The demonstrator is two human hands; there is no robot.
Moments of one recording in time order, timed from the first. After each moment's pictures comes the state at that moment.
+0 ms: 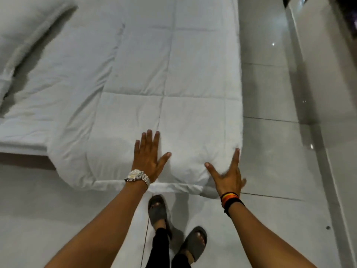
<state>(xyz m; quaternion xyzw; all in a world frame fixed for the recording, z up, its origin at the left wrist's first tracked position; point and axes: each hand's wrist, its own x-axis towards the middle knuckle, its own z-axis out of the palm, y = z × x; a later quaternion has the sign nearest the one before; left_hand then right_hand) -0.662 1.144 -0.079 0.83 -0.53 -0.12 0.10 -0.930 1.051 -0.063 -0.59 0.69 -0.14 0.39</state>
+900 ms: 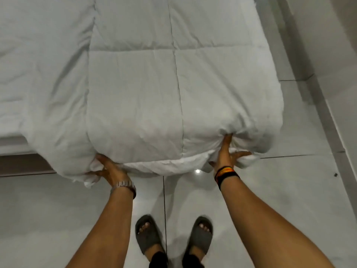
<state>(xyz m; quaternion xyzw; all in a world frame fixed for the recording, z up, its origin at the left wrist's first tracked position) -0.567 1.271 -0.186 0.73 0.19 -0.28 0.60 -0.823 1.136 -0.176 -0.14 0.73 -0.39 0.54</state>
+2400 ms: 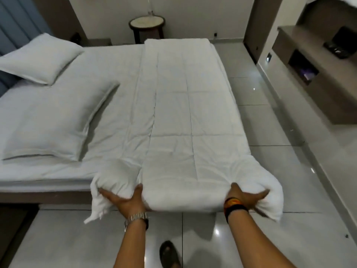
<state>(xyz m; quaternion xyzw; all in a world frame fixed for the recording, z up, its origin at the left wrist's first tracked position) -0.561 1.337 0.111 0.78 0.05 -0.17 0.60 -0.816 1.197 0.131 -0.15 0.75 -0.47 0.43</state>
